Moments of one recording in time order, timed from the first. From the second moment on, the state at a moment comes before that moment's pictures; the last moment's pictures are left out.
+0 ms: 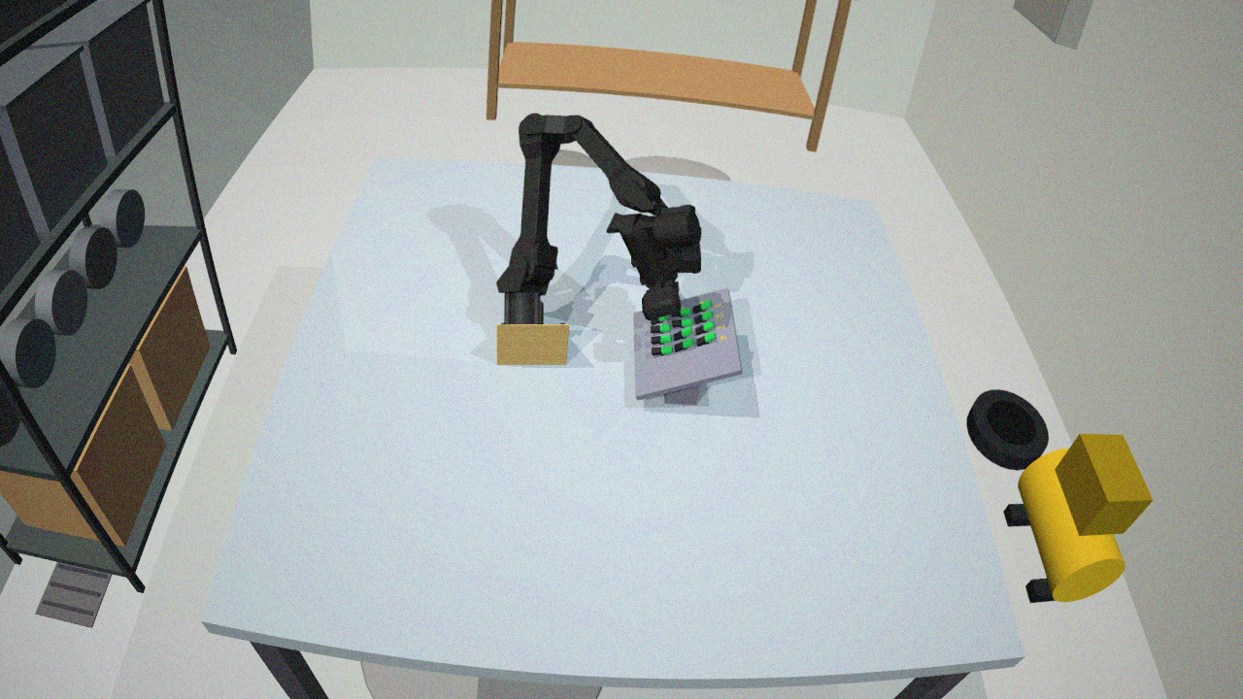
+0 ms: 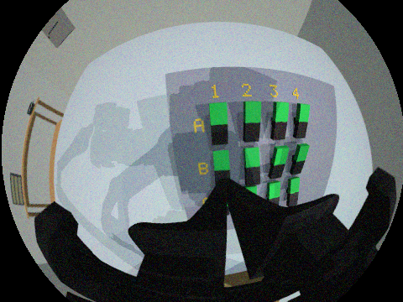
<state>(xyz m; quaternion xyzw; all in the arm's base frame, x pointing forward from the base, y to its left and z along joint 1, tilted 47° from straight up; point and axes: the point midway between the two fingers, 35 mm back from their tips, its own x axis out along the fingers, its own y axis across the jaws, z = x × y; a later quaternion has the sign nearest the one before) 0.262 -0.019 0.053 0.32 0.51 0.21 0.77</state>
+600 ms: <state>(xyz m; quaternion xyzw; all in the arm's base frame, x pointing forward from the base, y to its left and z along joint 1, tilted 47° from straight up) 0.263 -0.017 0.052 0.32 0.51 0.21 0.77</state>
